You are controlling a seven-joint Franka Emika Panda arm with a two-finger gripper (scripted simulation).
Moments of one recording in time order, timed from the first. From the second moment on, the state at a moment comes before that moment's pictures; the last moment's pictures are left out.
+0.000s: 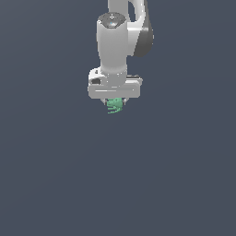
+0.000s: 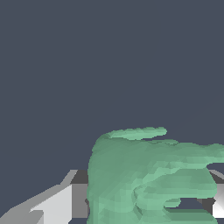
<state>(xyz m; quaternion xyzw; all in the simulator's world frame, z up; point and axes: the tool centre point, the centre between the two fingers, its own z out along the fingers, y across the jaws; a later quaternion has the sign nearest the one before) -0.074 -0.014 0.241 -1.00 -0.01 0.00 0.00</state>
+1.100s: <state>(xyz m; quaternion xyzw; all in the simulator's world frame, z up) -0.056 -0.101 0.399 -1.00 -0.01 0.00 0.00</state>
